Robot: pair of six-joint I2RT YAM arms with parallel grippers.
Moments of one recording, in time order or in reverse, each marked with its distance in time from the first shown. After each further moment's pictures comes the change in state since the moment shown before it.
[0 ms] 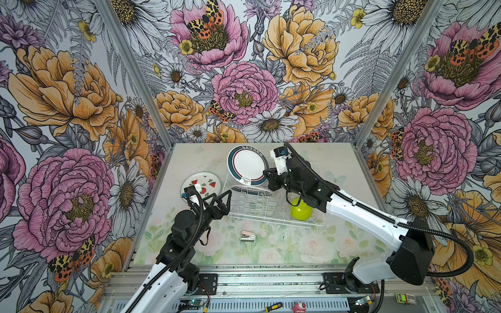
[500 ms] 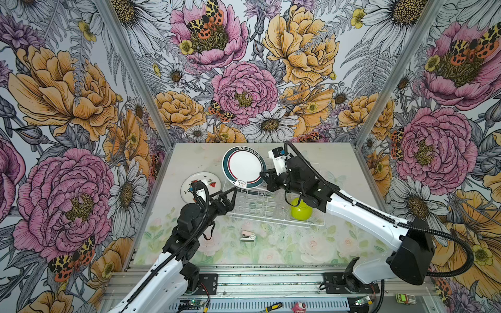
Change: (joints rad) left arm 0.000 0.166 0.012 0.141 0.082 -0.050; right arm -0.002 0.000 0.000 0.023 -0.099 0.050
